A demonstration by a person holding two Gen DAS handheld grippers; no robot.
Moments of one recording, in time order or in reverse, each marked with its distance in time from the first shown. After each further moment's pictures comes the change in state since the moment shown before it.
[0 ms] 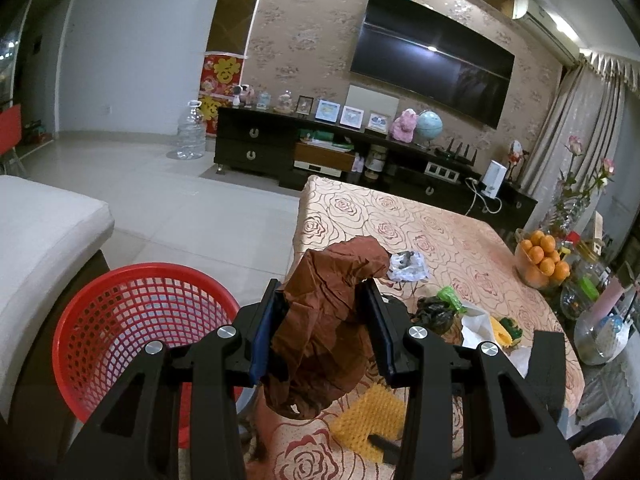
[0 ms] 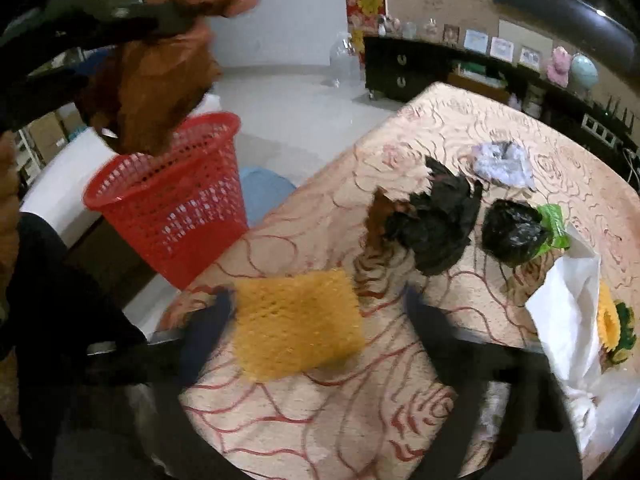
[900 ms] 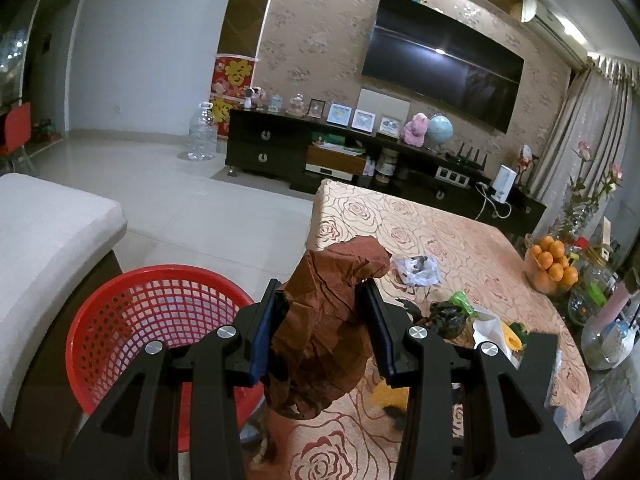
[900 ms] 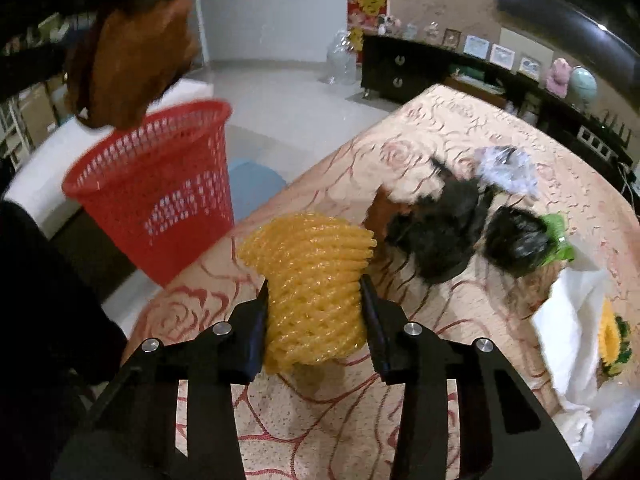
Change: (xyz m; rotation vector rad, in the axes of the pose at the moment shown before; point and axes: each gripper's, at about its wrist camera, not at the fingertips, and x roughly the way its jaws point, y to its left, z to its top) left arm -0.005 0.010 0.001 -0.013 -0.016 0.043; right arm 0.008 -0.006 0.010 0.003 -0.002 -0.057
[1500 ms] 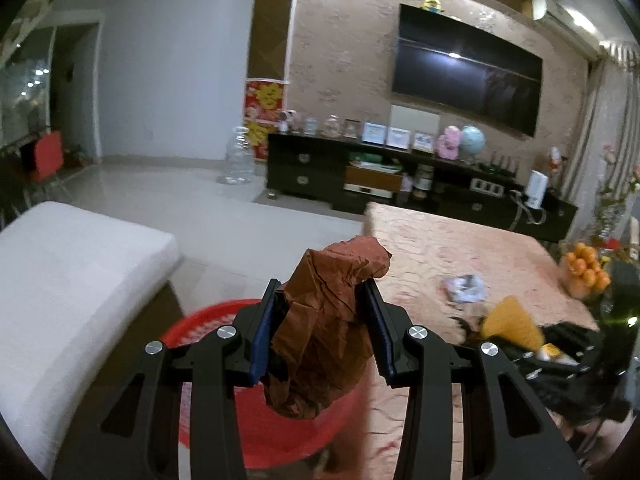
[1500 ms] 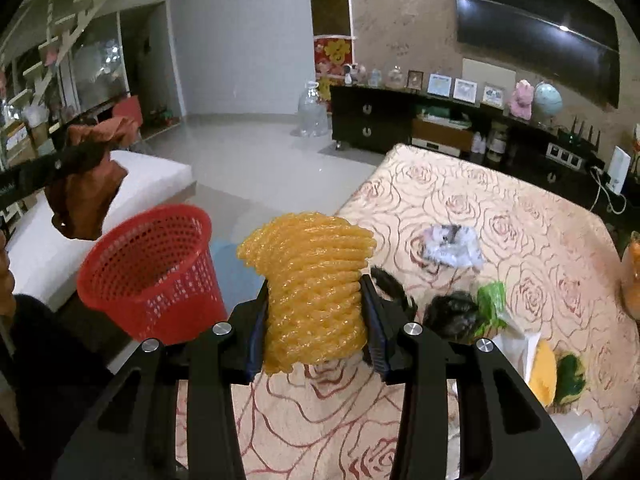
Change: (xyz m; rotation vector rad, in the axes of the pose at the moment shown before) left arm -0.033 0.039 0.028 0.037 -0.061 0.159; right arm -0.050 -0.016 0.059 0.075 -0.158 -0.052
